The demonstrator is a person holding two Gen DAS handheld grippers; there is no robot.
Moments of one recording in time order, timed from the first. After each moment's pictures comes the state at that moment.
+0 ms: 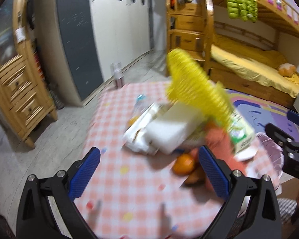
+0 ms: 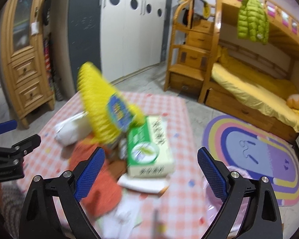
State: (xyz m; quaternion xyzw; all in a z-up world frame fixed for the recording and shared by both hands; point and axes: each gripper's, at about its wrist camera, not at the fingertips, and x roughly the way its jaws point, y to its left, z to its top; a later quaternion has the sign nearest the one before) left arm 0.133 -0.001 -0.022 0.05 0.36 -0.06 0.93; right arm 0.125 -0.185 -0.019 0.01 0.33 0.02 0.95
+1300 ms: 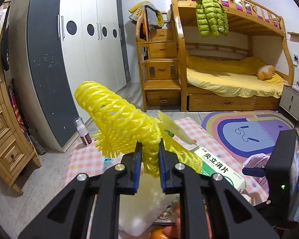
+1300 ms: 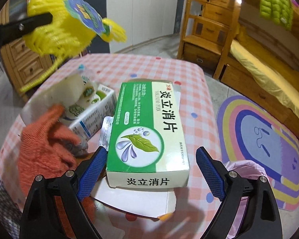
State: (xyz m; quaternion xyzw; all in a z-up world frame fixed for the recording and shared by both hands) left arm 0.194 -0.064 -0.001 0.09 0.24 -0.13 0.96; right arm 0.196 -0.178 -0.095 -0.01 0.44 0.07 0.90
